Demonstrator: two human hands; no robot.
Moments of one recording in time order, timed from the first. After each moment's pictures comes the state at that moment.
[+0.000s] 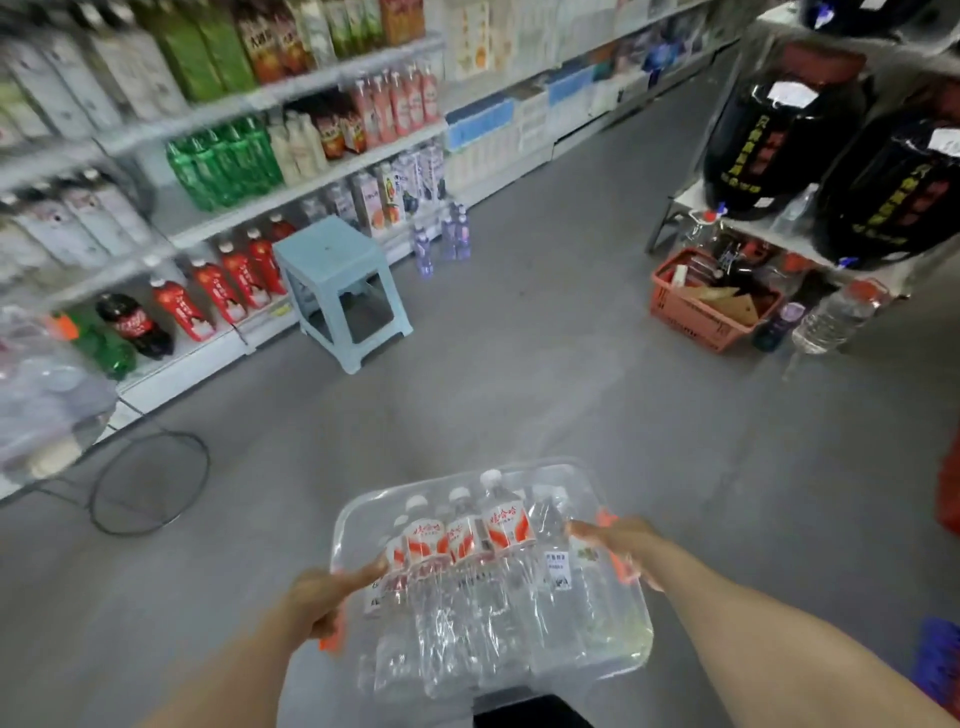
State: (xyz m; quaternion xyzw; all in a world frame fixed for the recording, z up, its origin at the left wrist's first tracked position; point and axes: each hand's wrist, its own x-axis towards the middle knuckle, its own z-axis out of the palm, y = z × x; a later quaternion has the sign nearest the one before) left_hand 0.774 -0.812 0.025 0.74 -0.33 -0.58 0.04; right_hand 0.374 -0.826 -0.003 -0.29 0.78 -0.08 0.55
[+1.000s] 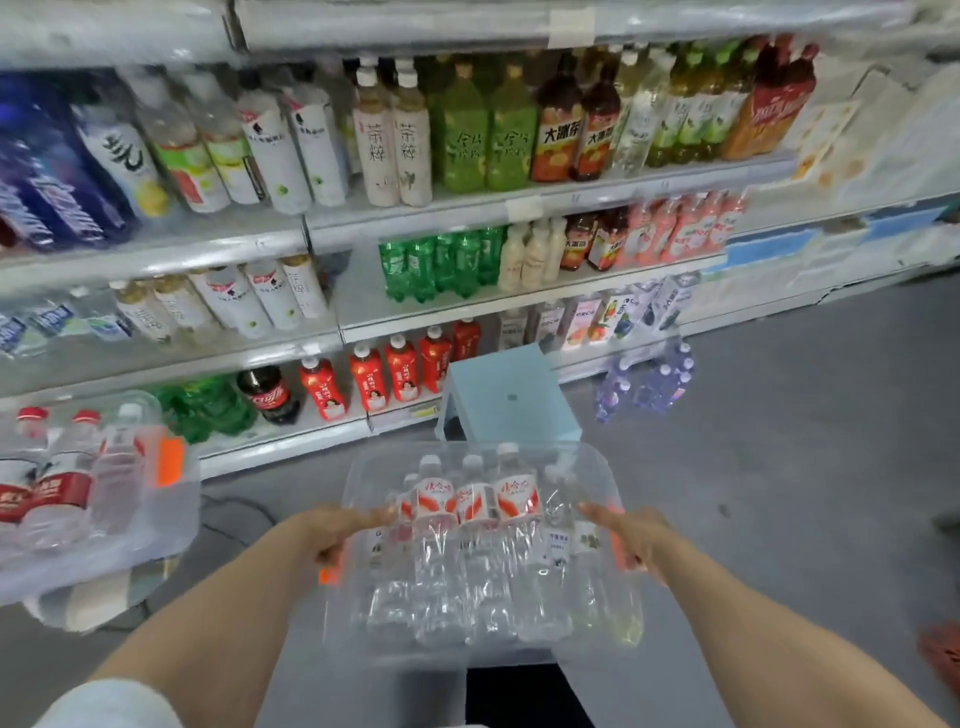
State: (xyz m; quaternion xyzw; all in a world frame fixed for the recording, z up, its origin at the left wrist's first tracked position) left_hand 1.108 -1.446 0.006 0.80 -0.18 -0.56 0.10; right_hand 0.725 -1.594 0.000 -0.43 0.74 0.03 0.51
